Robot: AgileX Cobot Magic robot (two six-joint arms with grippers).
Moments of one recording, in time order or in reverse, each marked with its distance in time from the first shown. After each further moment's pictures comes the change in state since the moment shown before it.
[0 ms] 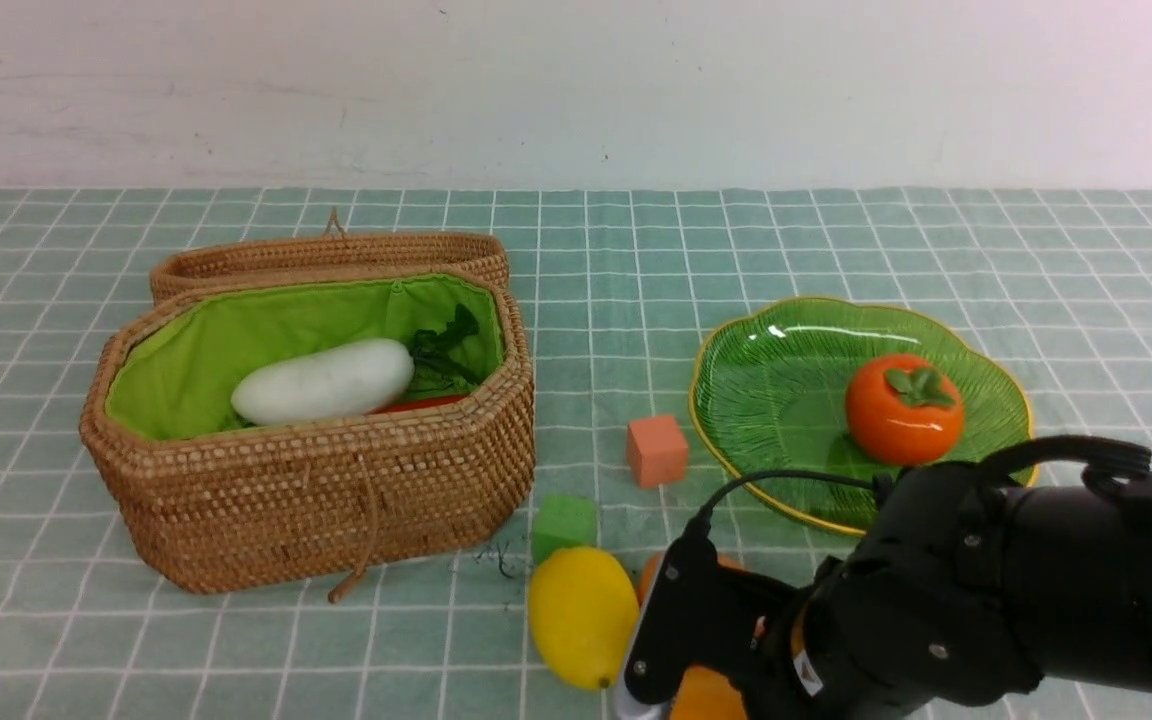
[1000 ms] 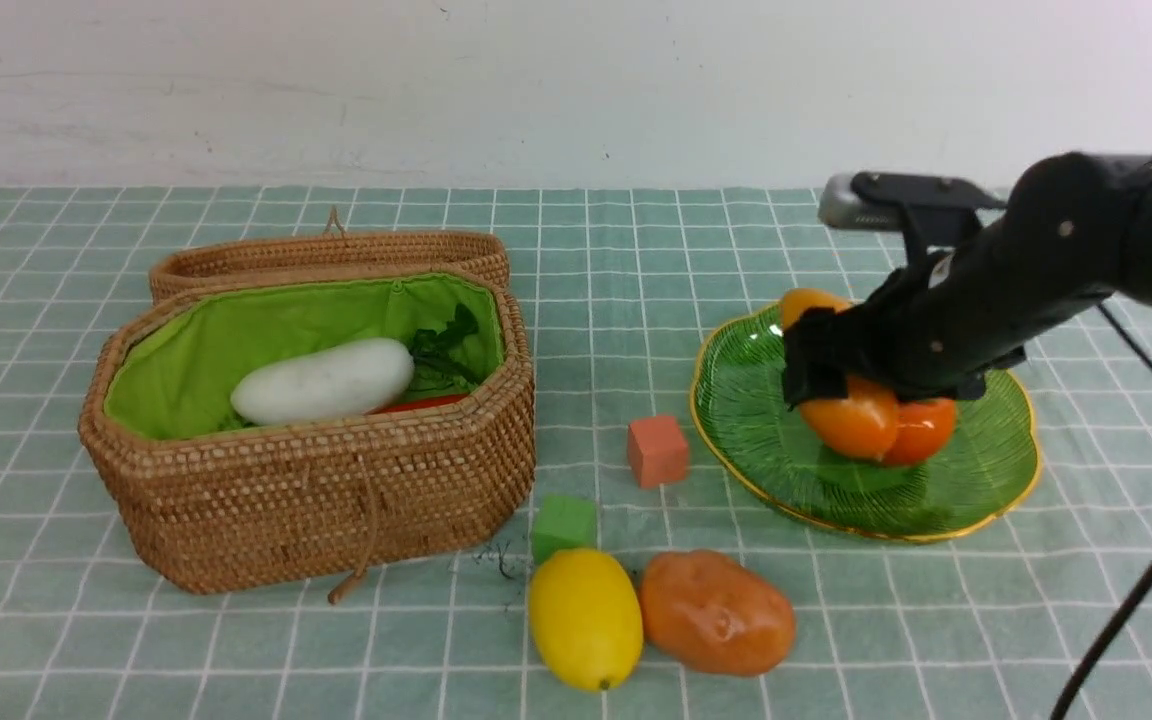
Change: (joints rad) right arm -0.527 0.194 -0.428 0.295 -0.102 0.366; left arm 0.000 0.000 0.000 0.000 0.000 0.000
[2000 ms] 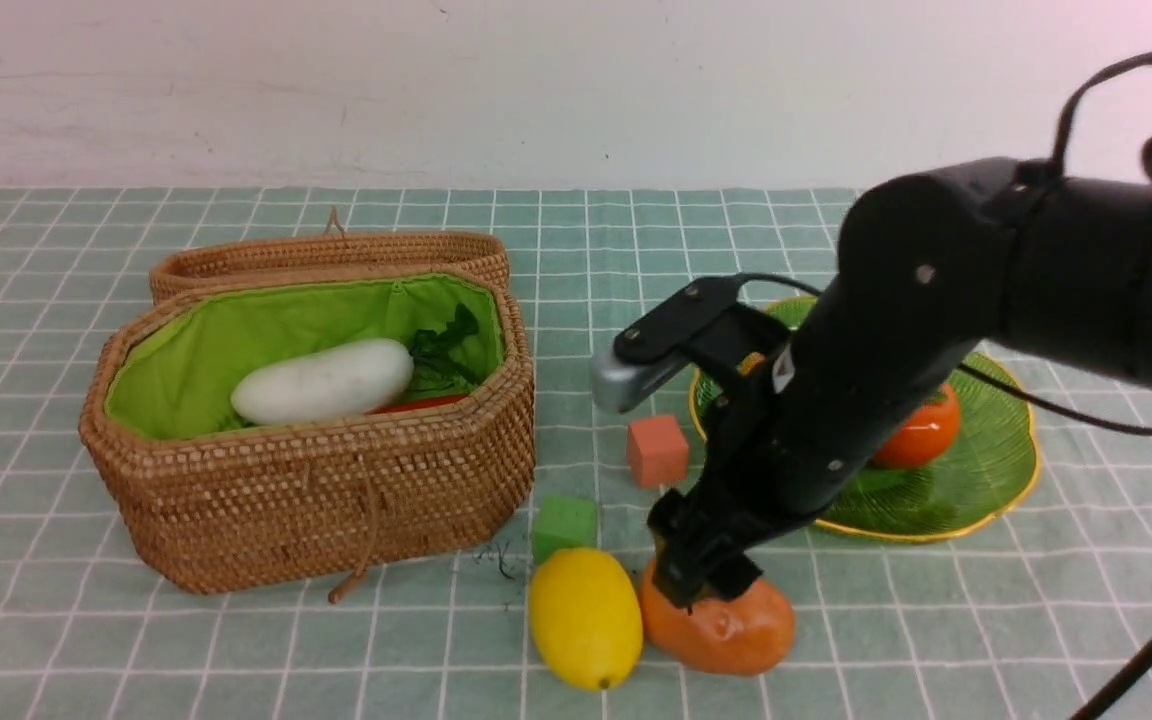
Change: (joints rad) right arm 0.343 -0.100 -0.001 -0.056 0.371 -0.345; left arm 0.000 0.000 0.000 0.000 0.000 0.000
